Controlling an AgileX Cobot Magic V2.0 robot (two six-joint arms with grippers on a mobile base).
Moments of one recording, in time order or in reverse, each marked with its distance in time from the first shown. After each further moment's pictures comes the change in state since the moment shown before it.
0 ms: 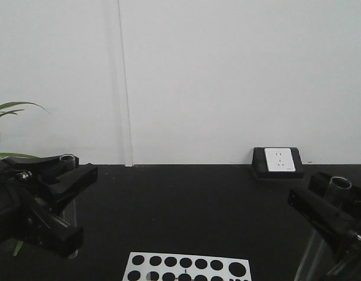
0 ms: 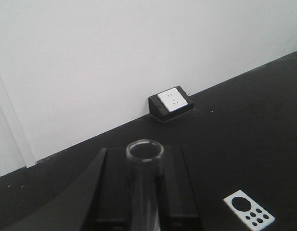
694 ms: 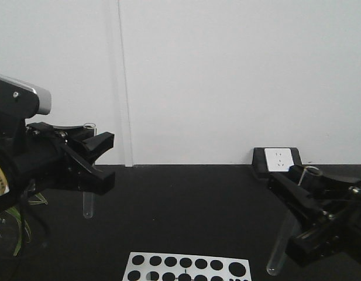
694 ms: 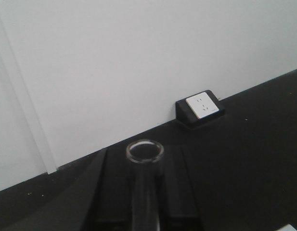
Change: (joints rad) left arm 0.067 0.212 -0.177 0.011 -0.017 0.000; right arm 0.000 0.162 -0.002 0.415 -0.094 -0.293
